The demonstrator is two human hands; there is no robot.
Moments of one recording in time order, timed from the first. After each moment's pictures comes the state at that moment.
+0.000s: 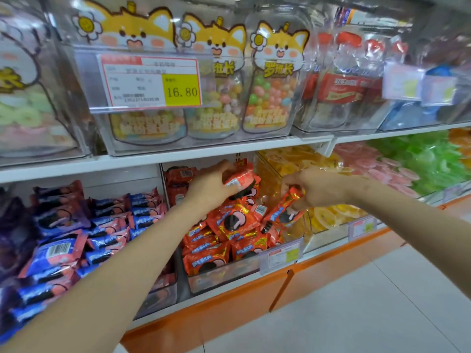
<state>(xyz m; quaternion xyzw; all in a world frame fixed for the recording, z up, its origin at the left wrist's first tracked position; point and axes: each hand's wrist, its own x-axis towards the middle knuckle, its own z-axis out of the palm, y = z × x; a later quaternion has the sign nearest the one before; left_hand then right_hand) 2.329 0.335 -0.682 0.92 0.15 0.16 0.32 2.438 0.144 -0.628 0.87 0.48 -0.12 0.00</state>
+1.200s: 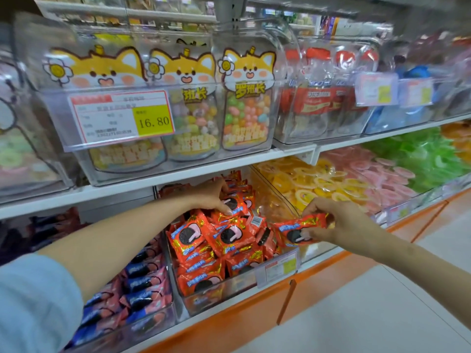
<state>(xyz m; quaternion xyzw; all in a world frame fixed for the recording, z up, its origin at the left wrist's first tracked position) 2.383 0.366 -0.690 0.97 0.09 -0.08 0.23 2.403 0.074 -0.659 0.87 0.37 -0.06 -0.31</state>
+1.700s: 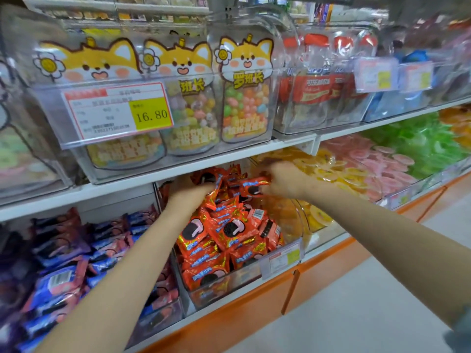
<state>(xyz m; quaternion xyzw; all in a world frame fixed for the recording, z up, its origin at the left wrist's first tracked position) 2.330 0.346 -0.670 0.81 0.28 0.21 0.46 2.461 0.183 -0.663 0.89 0.44 0.02 -0.12</state>
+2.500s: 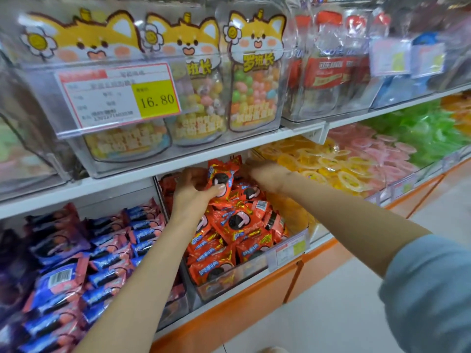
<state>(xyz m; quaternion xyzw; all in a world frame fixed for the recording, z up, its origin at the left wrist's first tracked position) 2.312 0.341 -0.693 0.74 0.24 0.23 0.59 2.467 0.226 -0.691 0.87 0.49 -0.02 0.06</state>
